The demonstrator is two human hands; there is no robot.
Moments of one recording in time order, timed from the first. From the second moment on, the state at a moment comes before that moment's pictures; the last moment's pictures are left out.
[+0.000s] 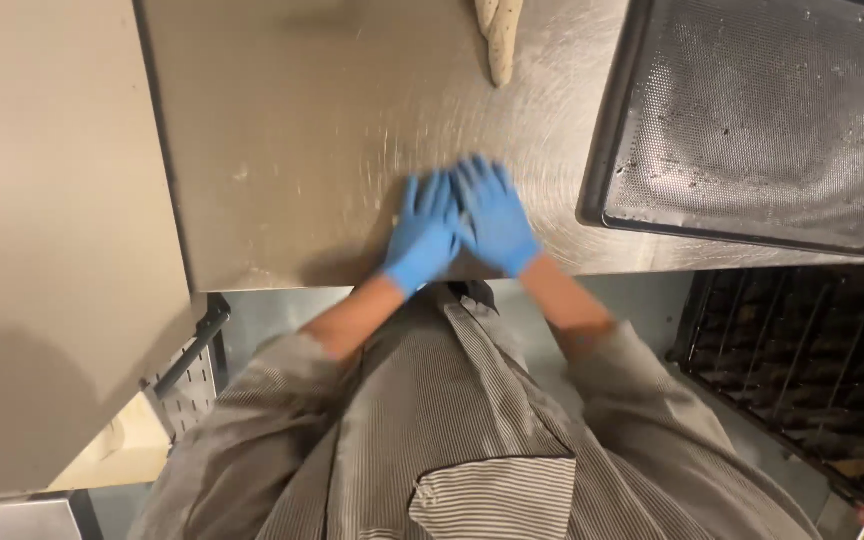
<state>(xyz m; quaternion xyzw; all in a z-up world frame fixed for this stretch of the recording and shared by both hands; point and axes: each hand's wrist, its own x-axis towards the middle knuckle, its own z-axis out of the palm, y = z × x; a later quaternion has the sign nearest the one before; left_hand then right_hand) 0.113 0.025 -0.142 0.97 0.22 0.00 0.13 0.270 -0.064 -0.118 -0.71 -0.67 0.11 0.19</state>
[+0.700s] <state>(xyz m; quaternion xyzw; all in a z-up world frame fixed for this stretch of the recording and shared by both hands) 0.062 0.035 -0.137 0.97 0.14 0.00 0.19 0.250 -0.129 -0.134 -0.78 -0.61 0.09 0.08</state>
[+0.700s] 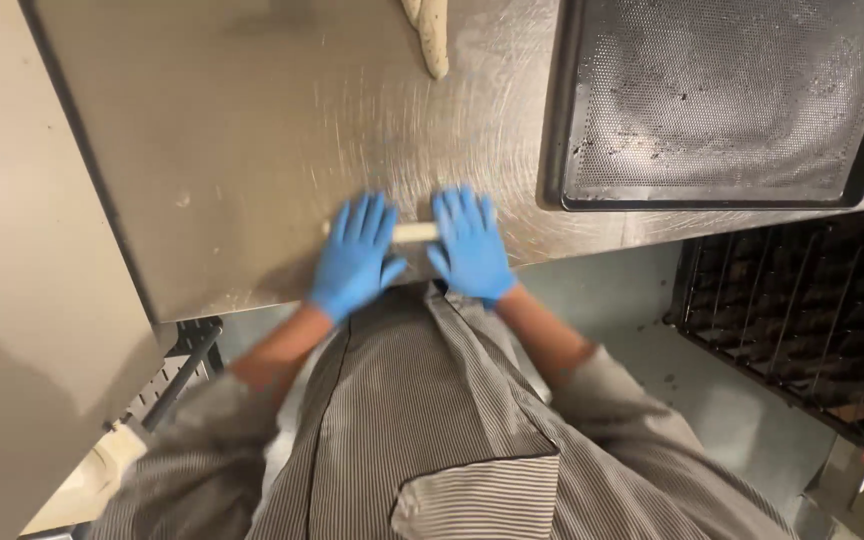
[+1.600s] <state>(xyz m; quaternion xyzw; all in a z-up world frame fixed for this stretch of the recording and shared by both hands) 0.086 0.091 -0.132 0.92 0.36 0.03 0.11 0.313 -0.095 -0.129 -0.85 -0.52 0.09 0.04</state>
